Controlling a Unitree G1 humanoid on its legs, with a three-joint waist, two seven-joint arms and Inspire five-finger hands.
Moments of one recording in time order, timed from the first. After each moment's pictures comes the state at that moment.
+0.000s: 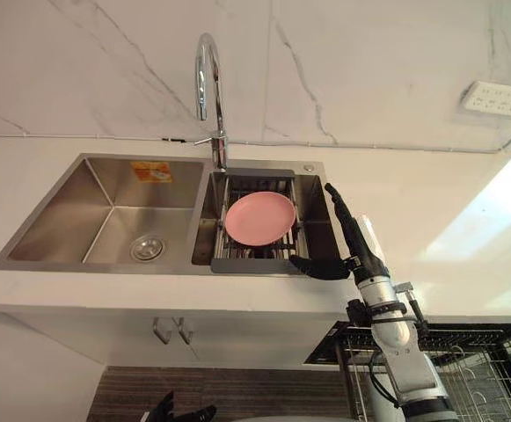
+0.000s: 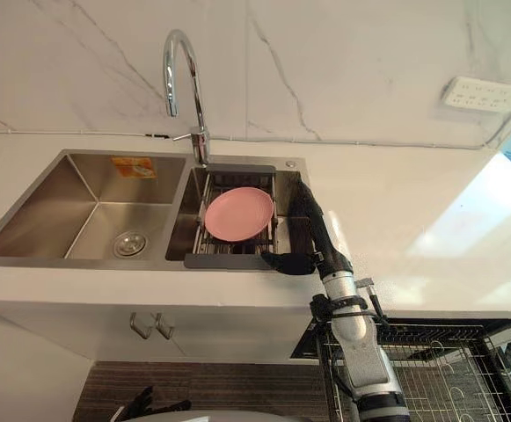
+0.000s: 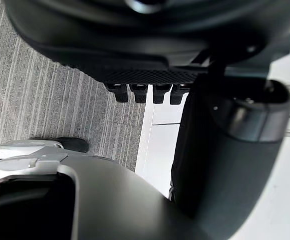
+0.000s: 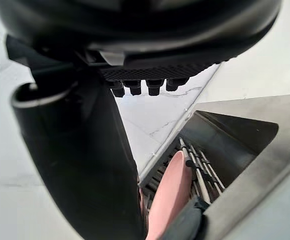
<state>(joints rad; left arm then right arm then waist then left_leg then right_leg) 0.29 0.14 0.07 1.00 -0.11 -0.22 -0.05 0.03 -0.22 0.05 0.06 -0.41 -0.24 -0.07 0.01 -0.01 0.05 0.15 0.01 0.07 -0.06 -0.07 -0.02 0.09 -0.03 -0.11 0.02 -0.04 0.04</state>
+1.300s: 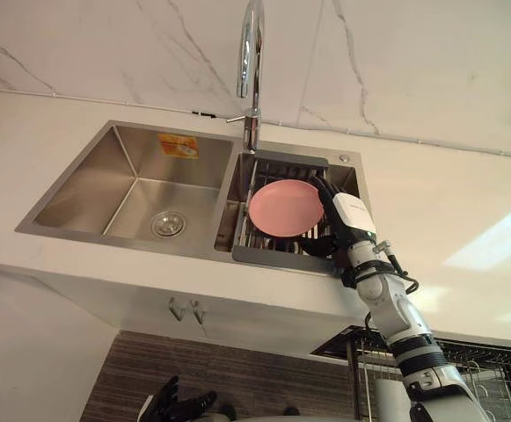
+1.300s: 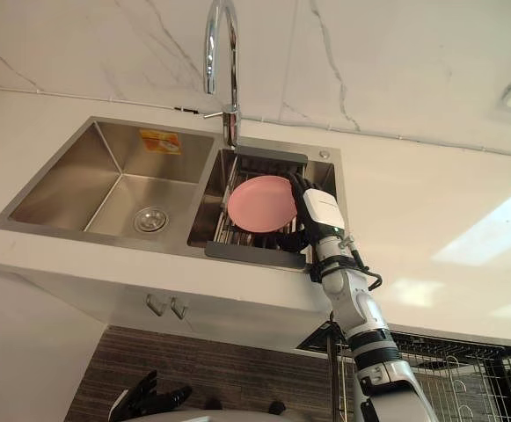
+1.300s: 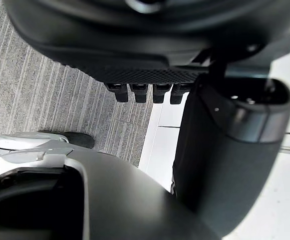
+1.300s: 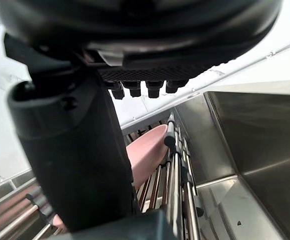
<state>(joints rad) 0.29 0.15 0.09 0.90 -0.08 -0.18 -0.10 -0.30 -0.28 0.13 0.33 -0.76 -0.10 -0.13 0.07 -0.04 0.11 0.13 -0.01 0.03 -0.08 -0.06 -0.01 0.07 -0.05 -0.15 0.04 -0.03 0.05</state>
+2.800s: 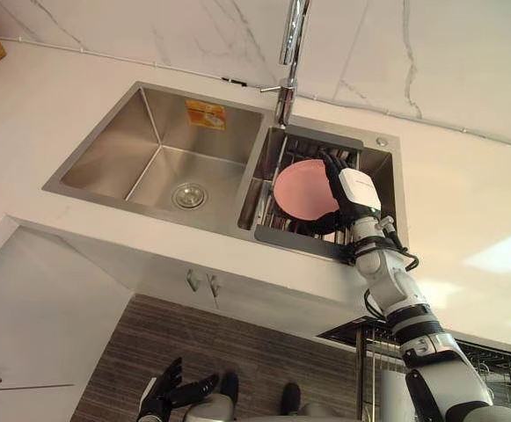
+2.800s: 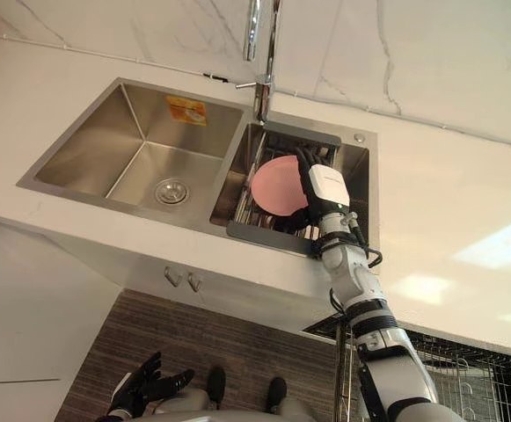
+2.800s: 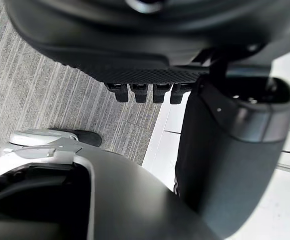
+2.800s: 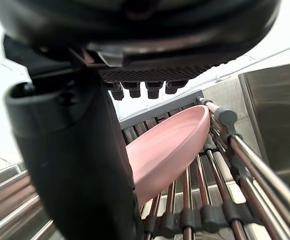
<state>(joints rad) 0.29 0.16 0.09 0.82 -0.09 -0.18 -0.13 -0.48 -0.31 0.12 0.47 -0.75 -0.07 -0.20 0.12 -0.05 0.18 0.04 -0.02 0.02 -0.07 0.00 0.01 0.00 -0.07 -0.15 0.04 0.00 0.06</state>
